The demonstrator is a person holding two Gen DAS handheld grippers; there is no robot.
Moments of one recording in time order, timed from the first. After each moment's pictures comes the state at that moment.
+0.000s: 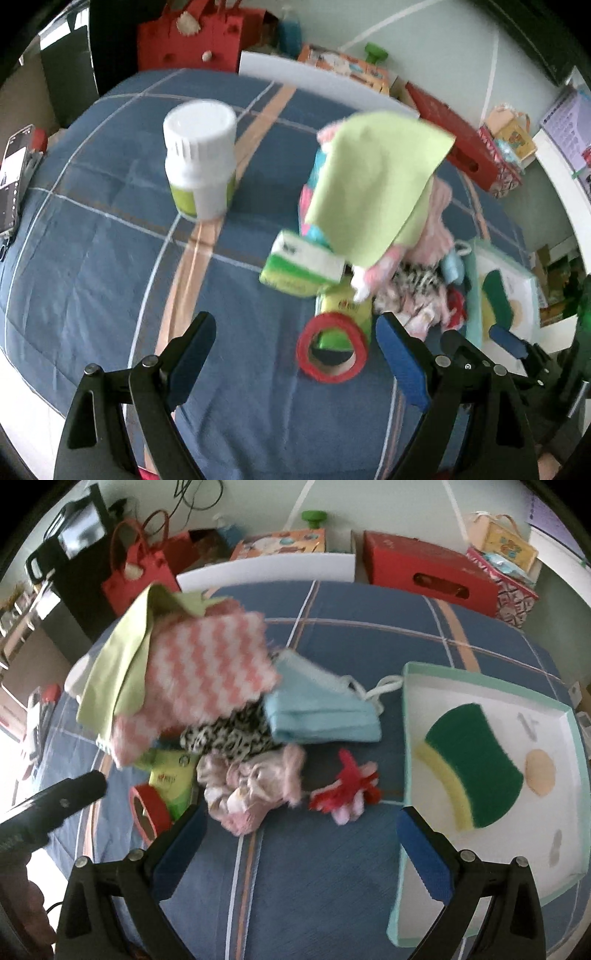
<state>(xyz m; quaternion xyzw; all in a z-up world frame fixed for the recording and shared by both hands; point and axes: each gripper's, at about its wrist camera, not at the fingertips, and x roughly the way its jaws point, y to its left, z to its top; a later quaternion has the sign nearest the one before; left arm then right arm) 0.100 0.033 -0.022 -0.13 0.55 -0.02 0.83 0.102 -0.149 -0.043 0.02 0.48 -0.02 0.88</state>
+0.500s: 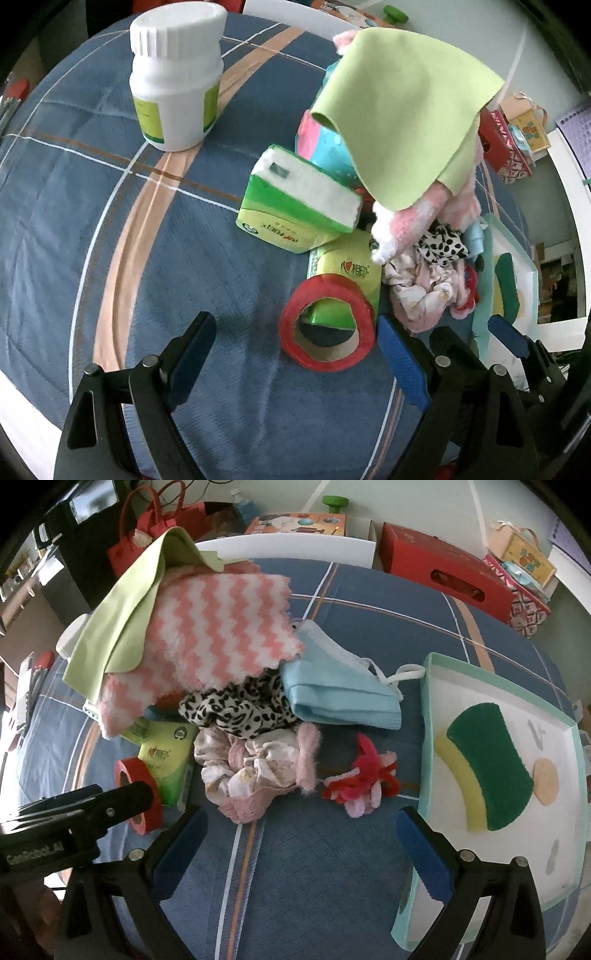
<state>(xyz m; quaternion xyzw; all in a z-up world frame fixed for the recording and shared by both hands) 0.109 0.017 -0.075 -0.18 0.61 -0.03 0.77 0.102 -0.137 -0.058 -0.02 0.50 -0.02 0.86</state>
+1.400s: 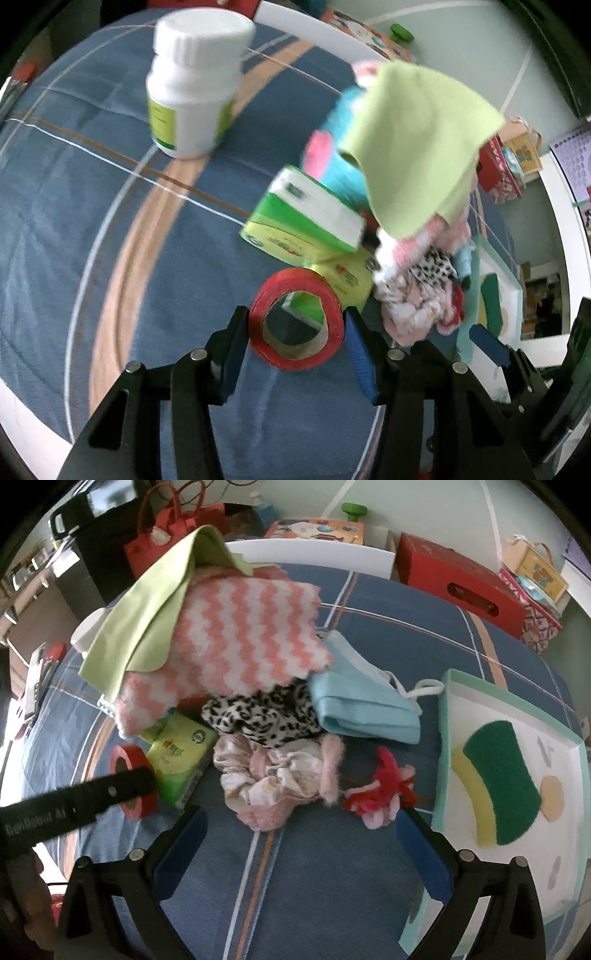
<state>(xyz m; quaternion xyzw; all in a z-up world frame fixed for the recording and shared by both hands) 0.109 0.041 -0.070 -0.23 0.58 -0.03 0.78 0.111 -0.125 -0.056 -0.04 0.49 0.01 0.87</state>
